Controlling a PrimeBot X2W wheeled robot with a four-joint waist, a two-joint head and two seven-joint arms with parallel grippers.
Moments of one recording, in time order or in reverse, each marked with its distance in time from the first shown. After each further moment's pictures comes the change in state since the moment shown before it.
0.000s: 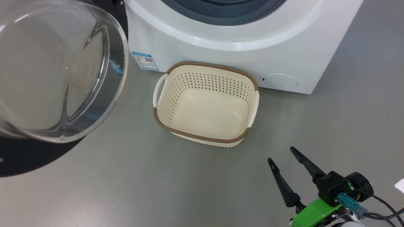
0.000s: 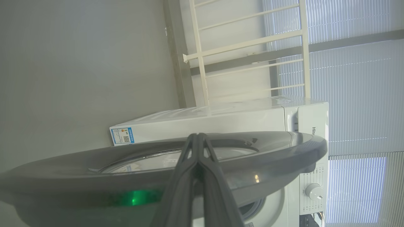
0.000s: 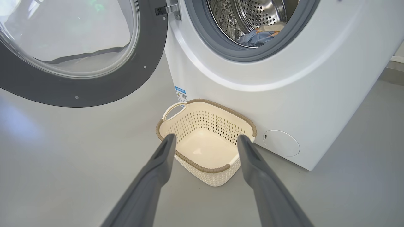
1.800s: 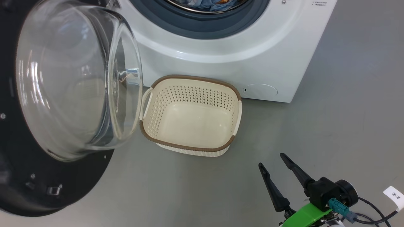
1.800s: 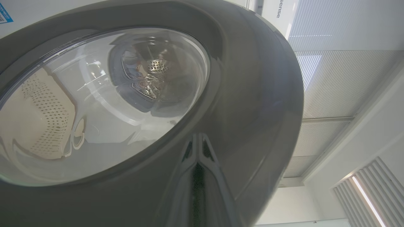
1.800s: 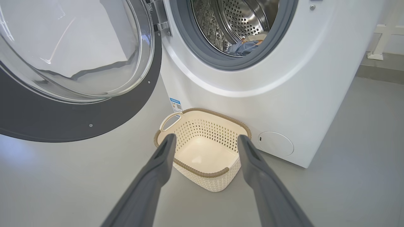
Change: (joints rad) left arm 0.144 -0.199 -0.031 -0.487 -0.199 0.190 0.361; right arm -0.019 0.058 0.018 0.125 0.028 0.000 -0.101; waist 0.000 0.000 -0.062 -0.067
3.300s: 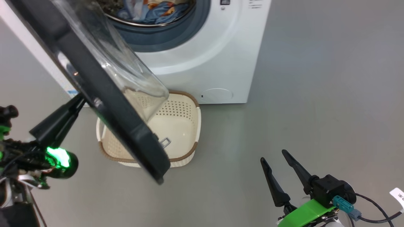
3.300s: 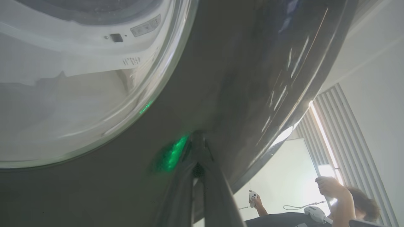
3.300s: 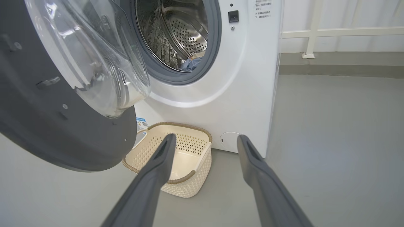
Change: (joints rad) left arm -0.002 -0.297 -0.239 -0.195 0.029 -0.072 -0.054; right arm -0.022 0.031 -0.024 0.050 0.062 0.000 -0.046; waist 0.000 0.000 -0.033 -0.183
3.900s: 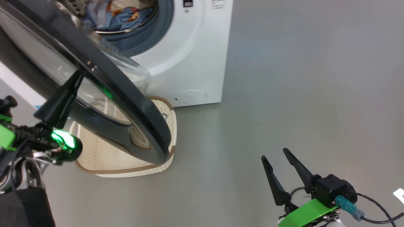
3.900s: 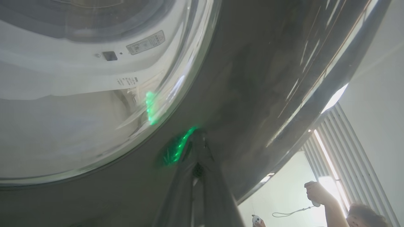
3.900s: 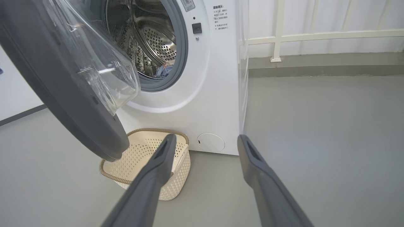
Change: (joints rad) left arm -0.083 -0.022 -0.045 0.127 0.043 -0.098 -0.201; right arm 0.005 0.003 -0.006 -0.021 0.010 0.000 0.000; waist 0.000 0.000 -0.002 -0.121
